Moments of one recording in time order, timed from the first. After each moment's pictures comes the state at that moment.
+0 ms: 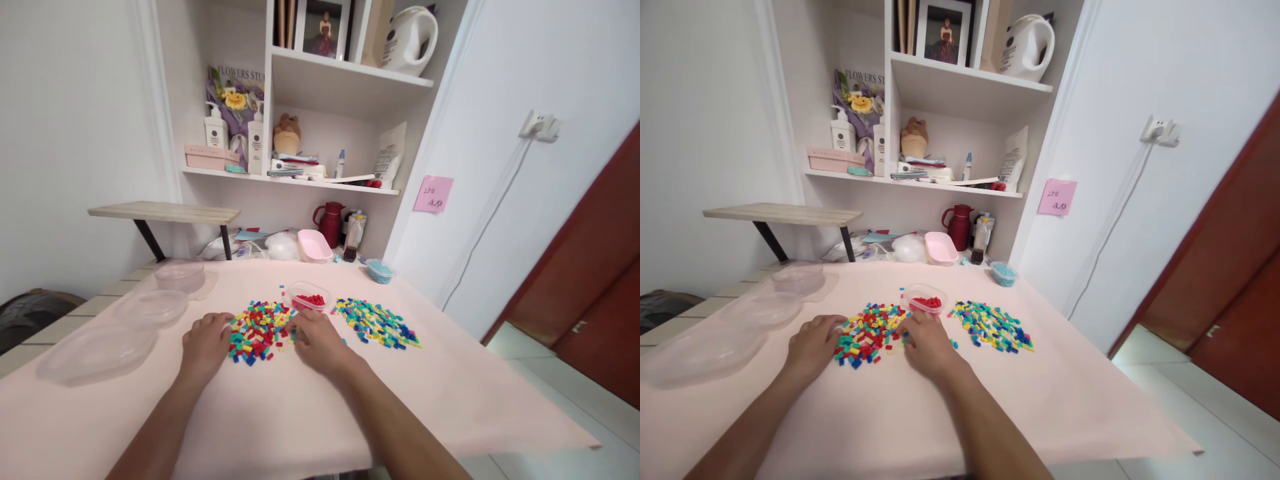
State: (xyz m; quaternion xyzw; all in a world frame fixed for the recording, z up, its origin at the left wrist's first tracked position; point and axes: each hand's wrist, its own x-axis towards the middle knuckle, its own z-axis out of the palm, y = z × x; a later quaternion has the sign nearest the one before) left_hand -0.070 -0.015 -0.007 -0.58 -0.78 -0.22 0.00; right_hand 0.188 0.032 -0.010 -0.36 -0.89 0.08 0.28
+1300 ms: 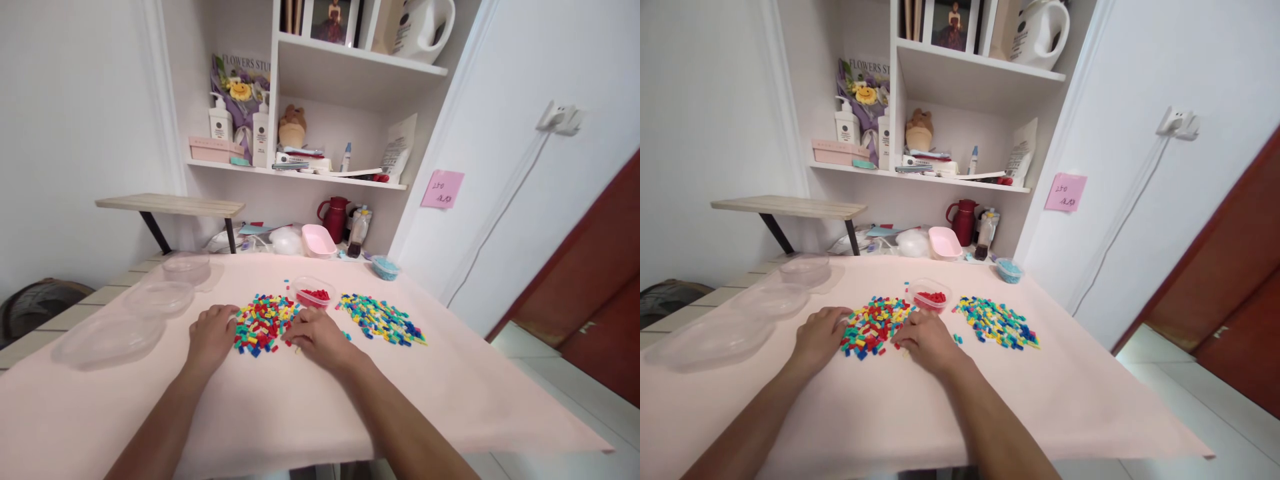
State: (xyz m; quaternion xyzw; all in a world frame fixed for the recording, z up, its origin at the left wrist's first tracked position) left_hand -0.071 -0.014 -0.010 -0.59 -0.78 -0.21 0.00; right_hand 0.188 0.037 -0.016 -0.24 -0.92 0.09 0.31
